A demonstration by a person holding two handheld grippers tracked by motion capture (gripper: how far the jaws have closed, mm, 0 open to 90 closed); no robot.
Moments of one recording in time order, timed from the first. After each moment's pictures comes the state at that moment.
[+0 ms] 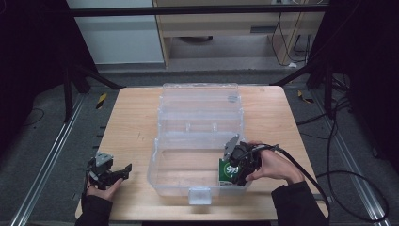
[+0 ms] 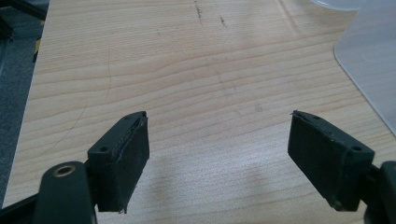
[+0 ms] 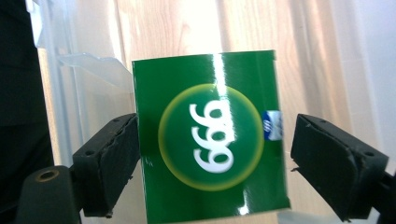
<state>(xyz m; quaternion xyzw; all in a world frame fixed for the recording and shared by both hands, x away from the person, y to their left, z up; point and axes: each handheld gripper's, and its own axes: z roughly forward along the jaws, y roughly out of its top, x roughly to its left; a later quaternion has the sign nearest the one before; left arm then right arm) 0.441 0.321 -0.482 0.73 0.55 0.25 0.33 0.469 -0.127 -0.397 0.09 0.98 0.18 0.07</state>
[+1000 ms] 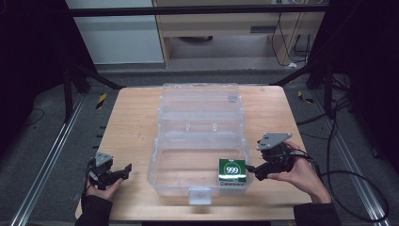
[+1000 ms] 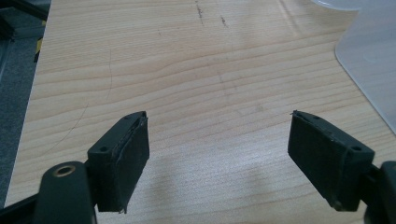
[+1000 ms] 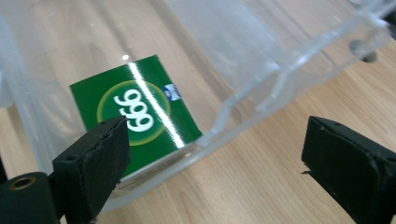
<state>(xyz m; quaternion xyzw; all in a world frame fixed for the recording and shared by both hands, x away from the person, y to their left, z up) 0.441 0.321 -0.482 0.72 0.55 0.25 0.33 0.445 -0.208 -0.380 0.26 0.89 0.34 0.19</state>
